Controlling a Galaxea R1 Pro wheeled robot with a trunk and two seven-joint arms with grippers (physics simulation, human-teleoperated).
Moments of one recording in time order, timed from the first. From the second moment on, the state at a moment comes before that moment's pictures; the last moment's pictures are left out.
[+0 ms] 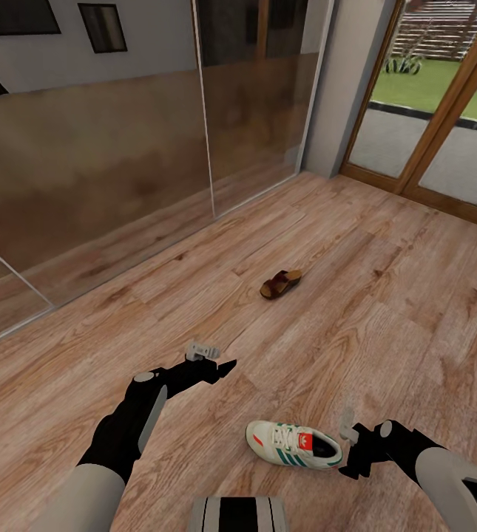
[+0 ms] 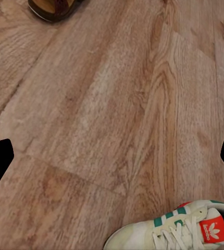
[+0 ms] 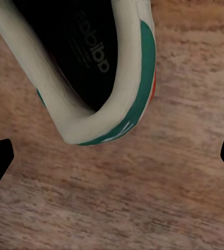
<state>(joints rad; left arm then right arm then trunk) -0.59 -0.10 -0.05 -1.00 0.00 0.34 -0.58 -0.80 -0.20 -0.17 -0.09 1.08 -0.10 0.60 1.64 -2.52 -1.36</state>
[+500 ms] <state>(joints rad) -0.59 -0.10 -0.05 -1.00 0.00 0.34 -0.58 -0.80 -0.20 -0.17 -0.09 1.08 -0.19 0.60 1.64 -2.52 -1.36</state>
